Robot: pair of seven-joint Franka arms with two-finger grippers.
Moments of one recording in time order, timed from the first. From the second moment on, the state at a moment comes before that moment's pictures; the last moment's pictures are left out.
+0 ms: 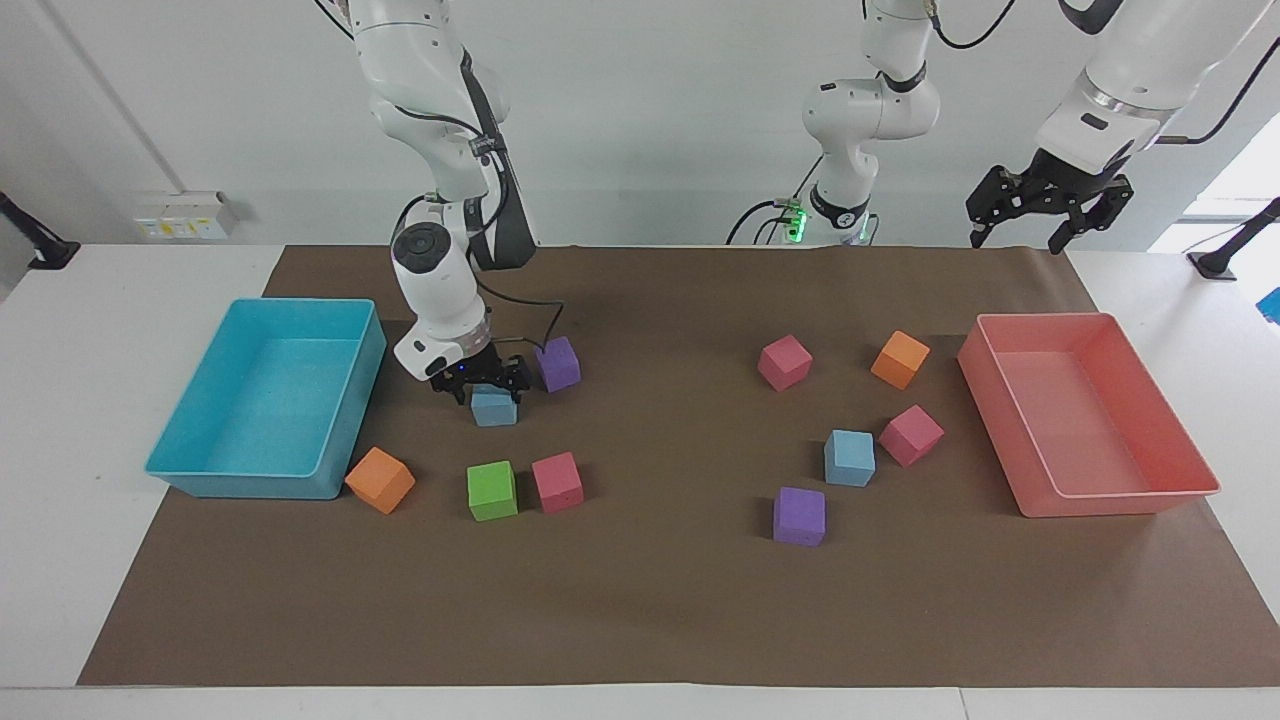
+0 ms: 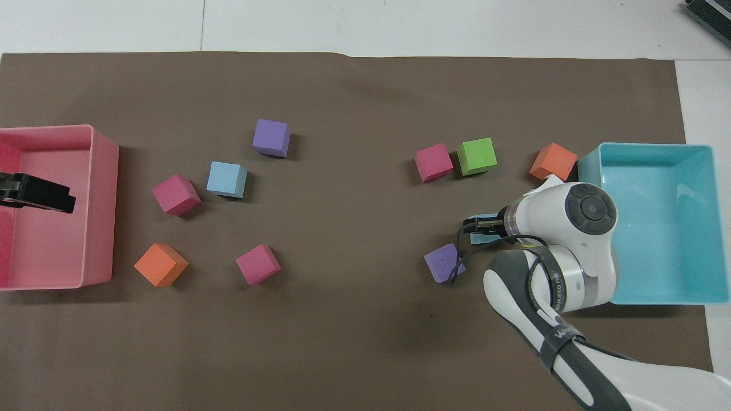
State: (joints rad) left arm -0.03 -0.02 -0.04 -1.50 0.00 1.44 0.09; right arm 0.23 0.16 -0.03 -2.25 0.07 2.43 0.17
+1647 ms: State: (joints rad) left arm -0.01 -0.02 -0.05 -1.50 0.00 1.45 0.09; right arm 0.24 0.04 -0.03 -2.03 0.07 2.07 0.17
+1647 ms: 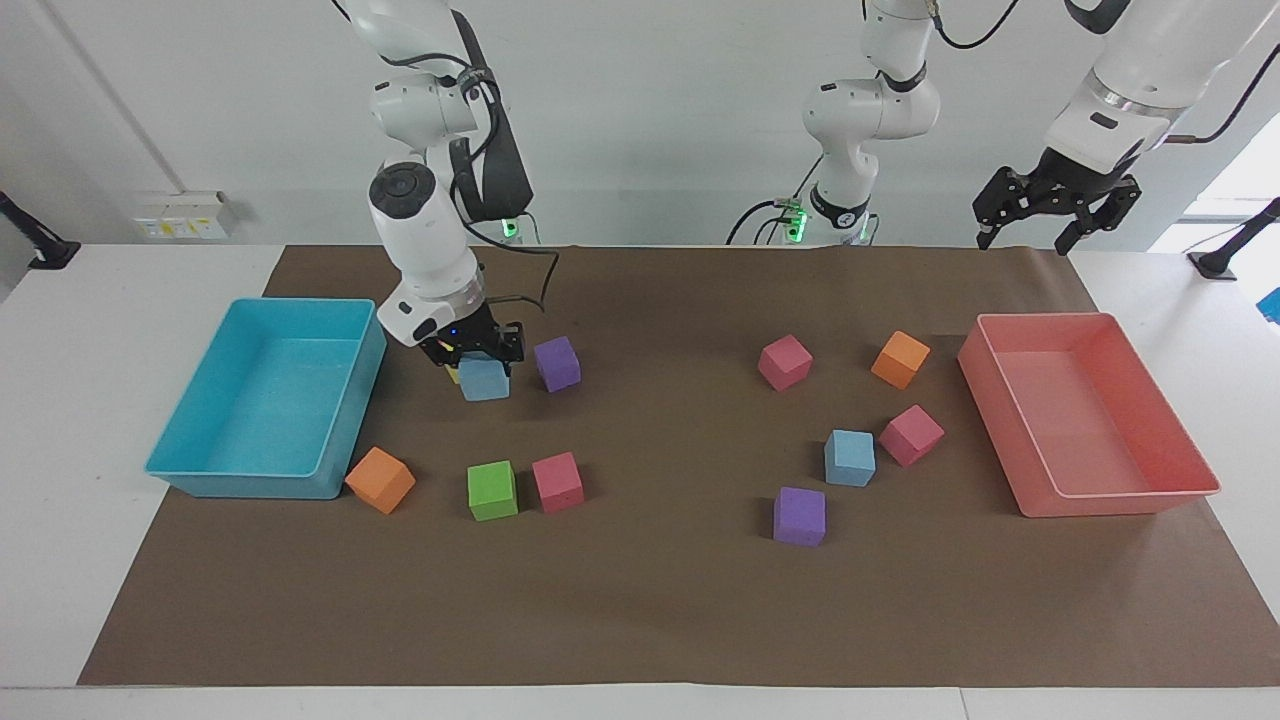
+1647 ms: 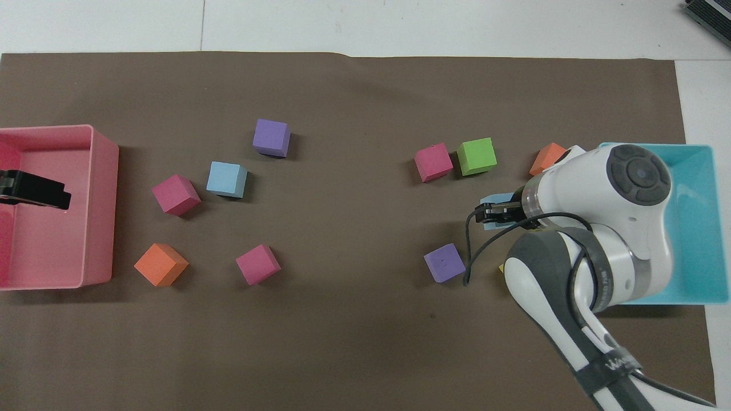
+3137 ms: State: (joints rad) left arm -0.05 0.17 -0.07 -1.56 -0.01 1.80 0.06; right arm 0.63 0.46 -0.02 -1.60 0.06 2.08 0.62
